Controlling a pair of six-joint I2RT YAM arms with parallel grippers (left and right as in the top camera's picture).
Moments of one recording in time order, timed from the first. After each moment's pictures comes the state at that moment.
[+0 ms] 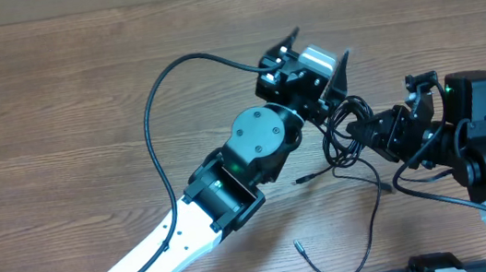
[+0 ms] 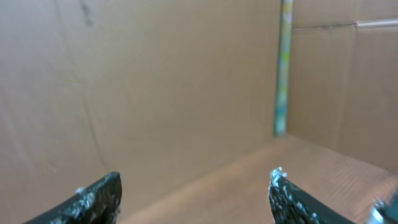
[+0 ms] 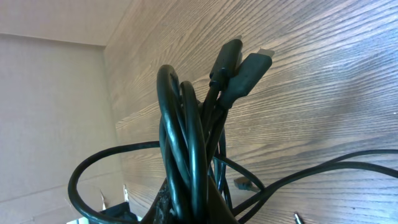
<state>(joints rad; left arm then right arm) -0.90 1.38 1.13 0.36 -0.31 0.13 0.00 1.01 1.05 -0.95 -0.67 0.65</state>
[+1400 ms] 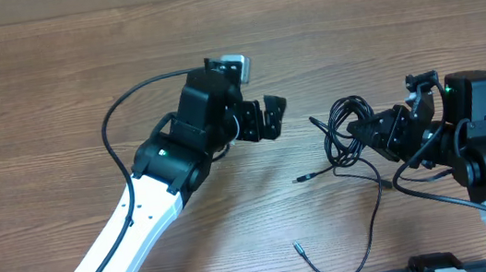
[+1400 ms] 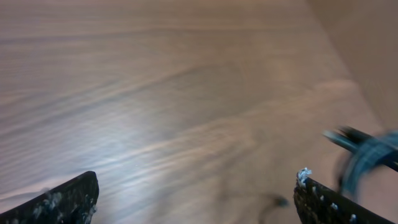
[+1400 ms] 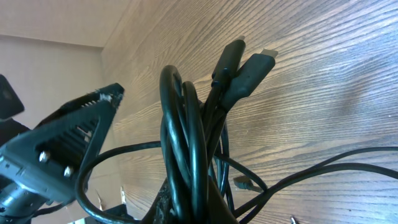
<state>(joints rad) -0.56 1.38 1.13 -0.39 0.22 -0.42 0.00 1.01 1.05 -0.95 -0.66 0.65</state>
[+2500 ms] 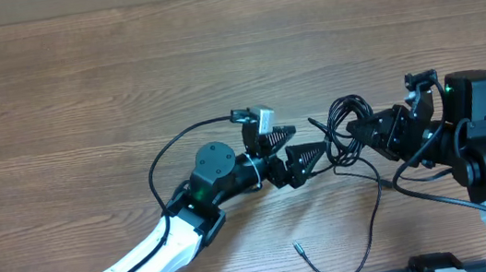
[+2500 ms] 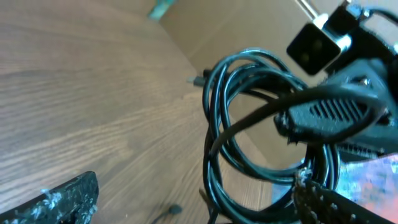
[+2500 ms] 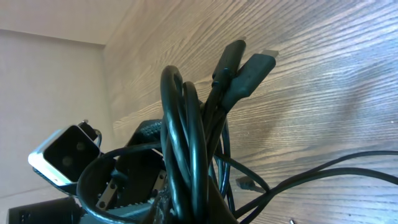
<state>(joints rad) -0.68 1.38 0.56 0.68 0.47 -0.71 0.00 1.01 1.05 -0.94 -0.67 0.63</state>
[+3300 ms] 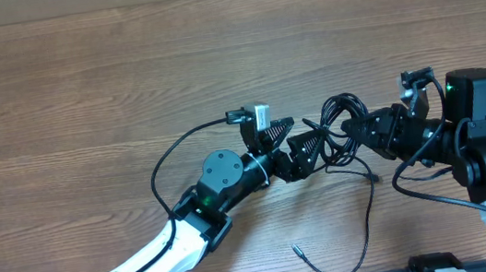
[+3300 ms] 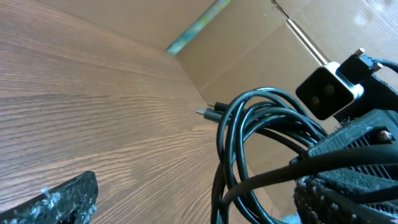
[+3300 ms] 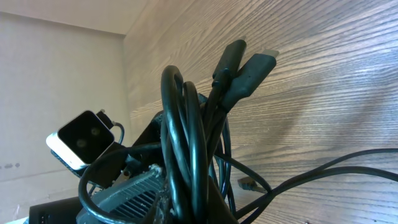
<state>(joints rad) -0.75 1.38 0.56 0.75 0.24 -0.80 0.00 1.01 1.05 -0.91 -0.76 0.63</state>
